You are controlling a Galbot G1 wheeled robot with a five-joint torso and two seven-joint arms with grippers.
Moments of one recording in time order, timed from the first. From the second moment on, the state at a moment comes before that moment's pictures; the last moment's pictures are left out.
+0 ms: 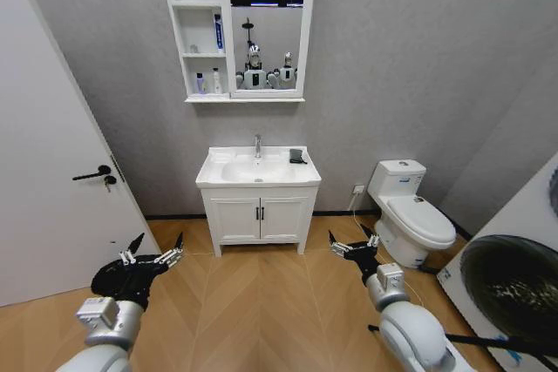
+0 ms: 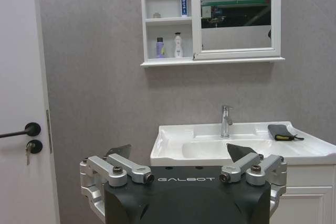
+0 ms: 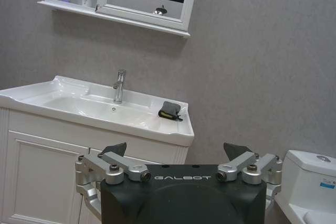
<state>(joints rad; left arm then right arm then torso) 1.77 -1.29 -0.79 -2.46 -0.35 0.24 -0.10 -1.52 1.05 0.47 2.28 0.28 -0.35 0.28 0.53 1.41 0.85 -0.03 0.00</state>
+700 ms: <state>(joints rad) 1.77 -1.29 -0.79 -2.46 -0.35 0.24 -0.10 -1.52 1.05 0.47 2.28 0.28 -0.35 0.28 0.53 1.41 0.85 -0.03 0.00</state>
